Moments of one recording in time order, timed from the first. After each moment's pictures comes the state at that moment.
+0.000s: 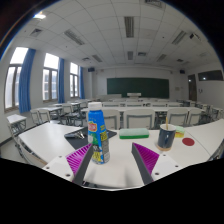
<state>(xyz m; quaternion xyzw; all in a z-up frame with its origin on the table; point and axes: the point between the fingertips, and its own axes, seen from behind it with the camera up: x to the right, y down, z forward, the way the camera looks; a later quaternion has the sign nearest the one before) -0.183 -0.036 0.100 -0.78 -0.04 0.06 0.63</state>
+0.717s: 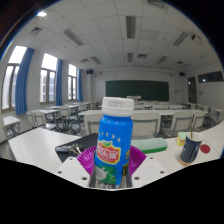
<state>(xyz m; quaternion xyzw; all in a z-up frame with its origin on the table) -0.239 0.104 0.085 -0.76 -0.04 0.05 0.64</state>
